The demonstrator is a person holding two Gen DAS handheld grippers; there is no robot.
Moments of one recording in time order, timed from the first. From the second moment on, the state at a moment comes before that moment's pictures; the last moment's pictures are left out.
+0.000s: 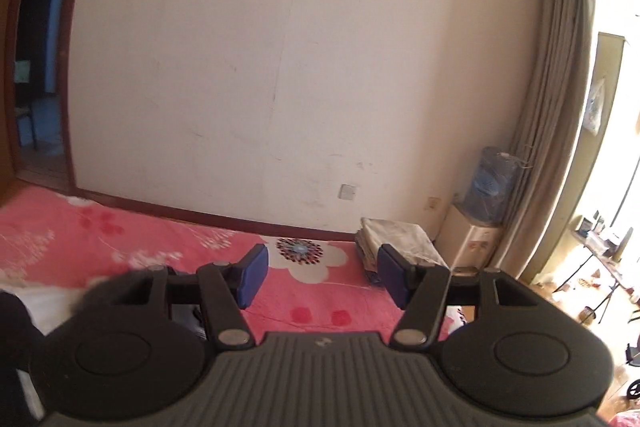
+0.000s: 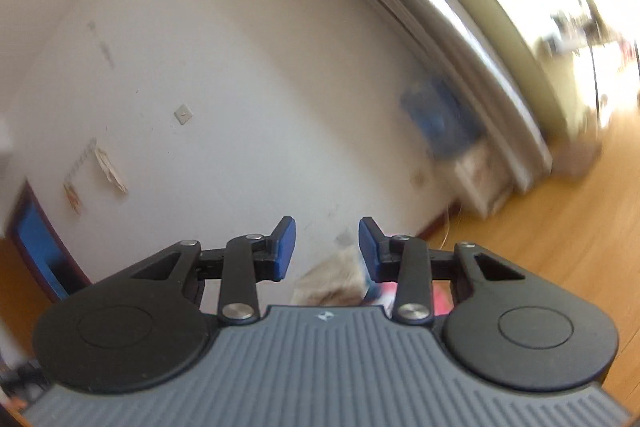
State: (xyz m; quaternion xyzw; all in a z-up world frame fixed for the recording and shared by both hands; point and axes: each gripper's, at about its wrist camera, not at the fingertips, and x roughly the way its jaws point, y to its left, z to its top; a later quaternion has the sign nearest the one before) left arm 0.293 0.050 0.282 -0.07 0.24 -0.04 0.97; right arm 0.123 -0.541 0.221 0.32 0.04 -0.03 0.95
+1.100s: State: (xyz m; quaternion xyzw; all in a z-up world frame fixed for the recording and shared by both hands) left arm 0.409 -0.237 -0.079 0.10 0.53 -0.37 0.76; right arm 0.336 -0.378 -0.060 0.01 0.52 0.17 0.83
